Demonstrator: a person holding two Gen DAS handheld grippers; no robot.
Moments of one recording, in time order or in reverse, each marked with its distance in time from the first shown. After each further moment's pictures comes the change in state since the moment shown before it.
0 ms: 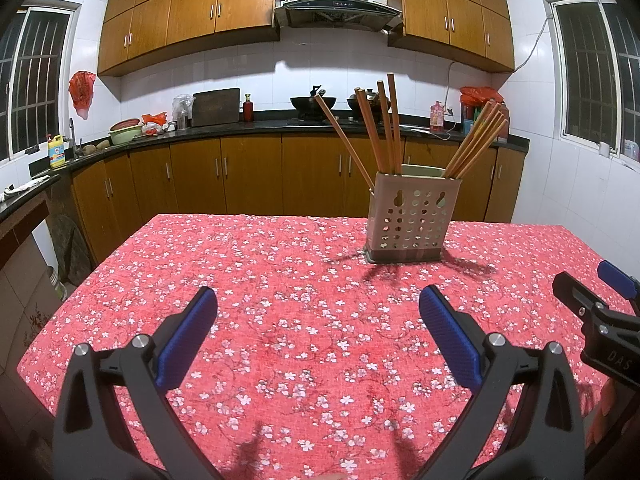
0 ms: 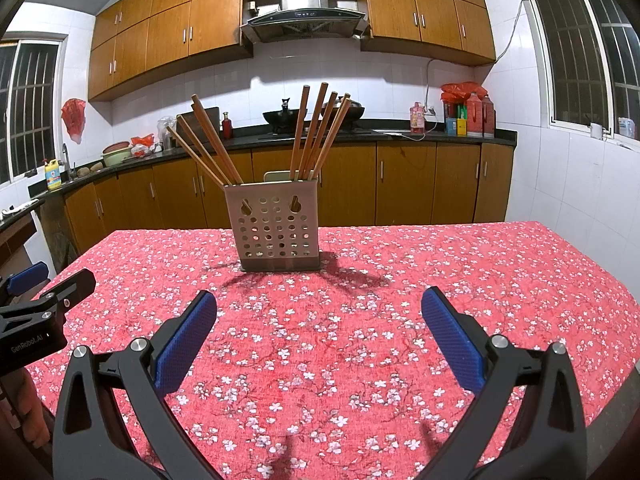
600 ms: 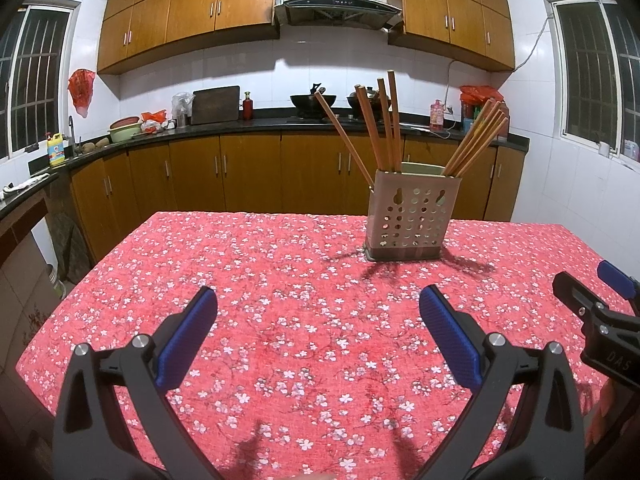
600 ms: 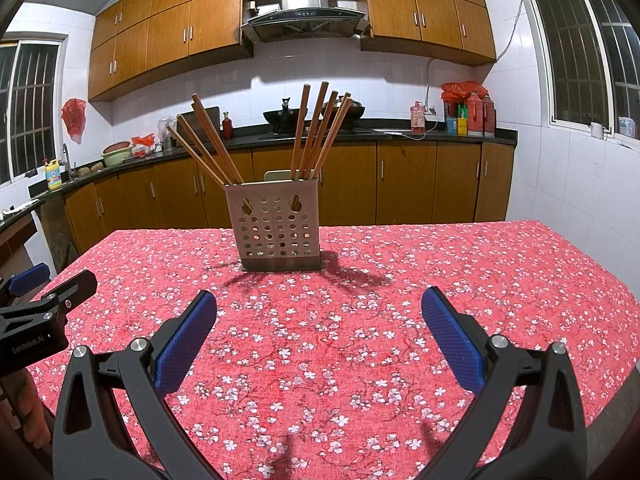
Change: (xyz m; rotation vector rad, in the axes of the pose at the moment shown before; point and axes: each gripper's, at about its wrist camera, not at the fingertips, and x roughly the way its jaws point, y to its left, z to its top) left arm 0.003 0.000 -0.004 0.002 0.008 -0.010; right arm -0.001 0.001 0.000 0.001 0.001 0.000
